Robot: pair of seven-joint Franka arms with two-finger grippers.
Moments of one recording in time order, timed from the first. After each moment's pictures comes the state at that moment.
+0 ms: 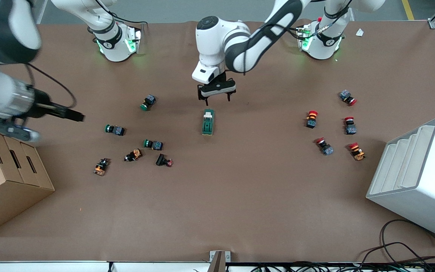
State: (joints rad) left arm -0.60 0.51 -0.52 -1.88 0.76 2.29 -1.80; right arm 0.20 0.12 -0.07 -1.70 0.15 1.62 0.53
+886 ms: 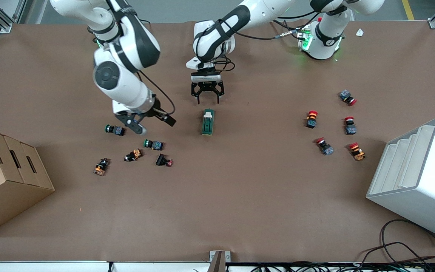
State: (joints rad) left arm -0.79 0.75 -0.52 -1.87 1.52 2.13 -2.30; right arm 0.61 0.20 -0.06 -2.04 0.30 2.23 1.01
